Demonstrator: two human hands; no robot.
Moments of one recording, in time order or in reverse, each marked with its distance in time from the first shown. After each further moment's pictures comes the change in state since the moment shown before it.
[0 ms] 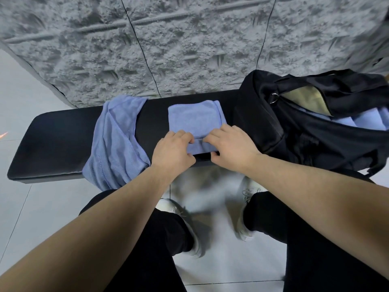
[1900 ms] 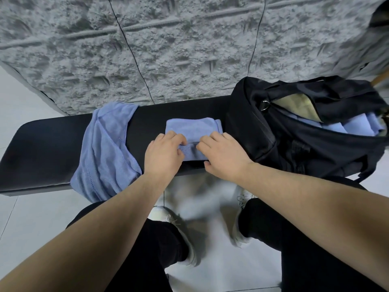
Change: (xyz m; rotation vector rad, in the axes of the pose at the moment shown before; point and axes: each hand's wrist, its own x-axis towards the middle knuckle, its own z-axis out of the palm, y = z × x) left_hand 0.013 -0.003 0.008 -0.048 0.168 -0.028; right_hand 0.001 -0.002 0.002 -0.138 0.024 -0.063
